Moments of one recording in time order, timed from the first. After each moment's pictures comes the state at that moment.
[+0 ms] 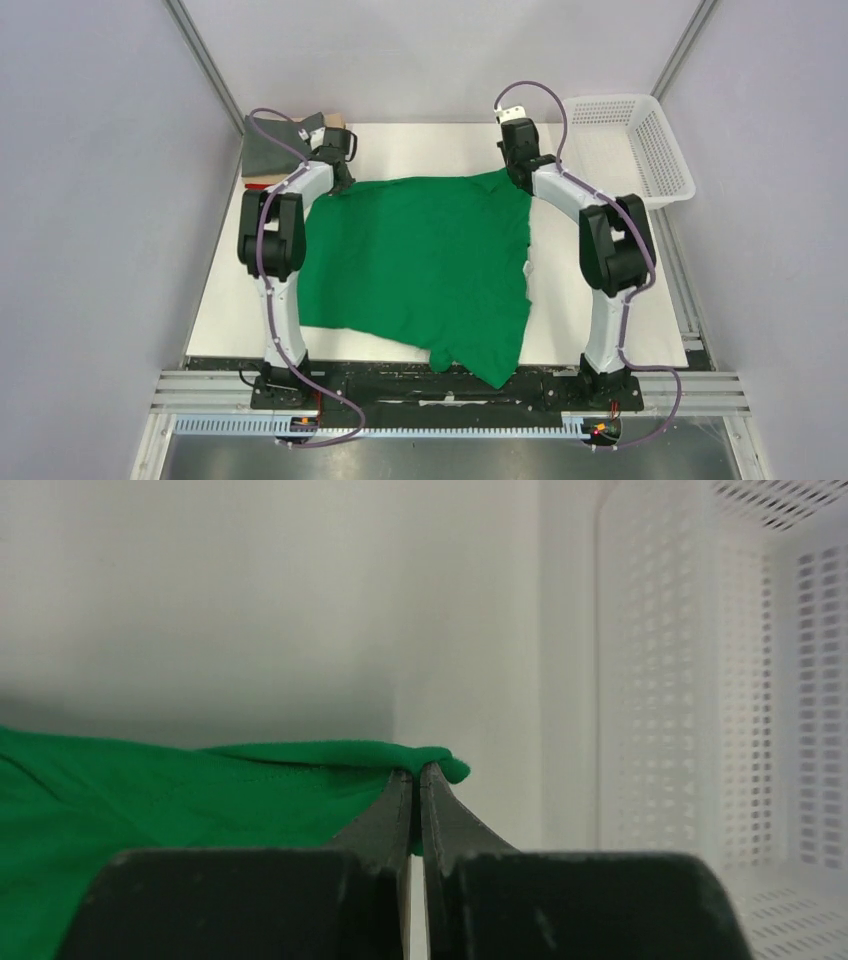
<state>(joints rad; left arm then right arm) -0.15 2.11 1.58 -0.35 -0.39 -0.52 0.33 1.97 1.51 -0.13 0.46 -0.17</state>
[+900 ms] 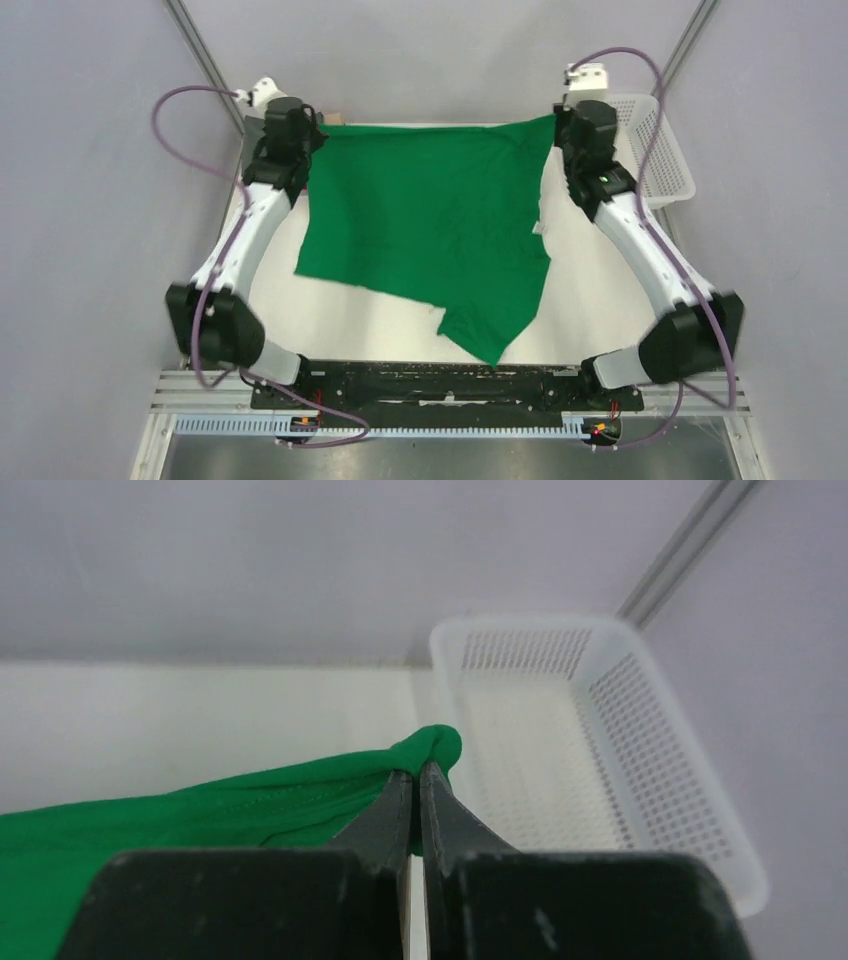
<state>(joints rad) -0.16 1.62 1.45 -0.28 -0.37 -0.58 0.25 1.55 1.36 -0.05 0.41 -0.10</state>
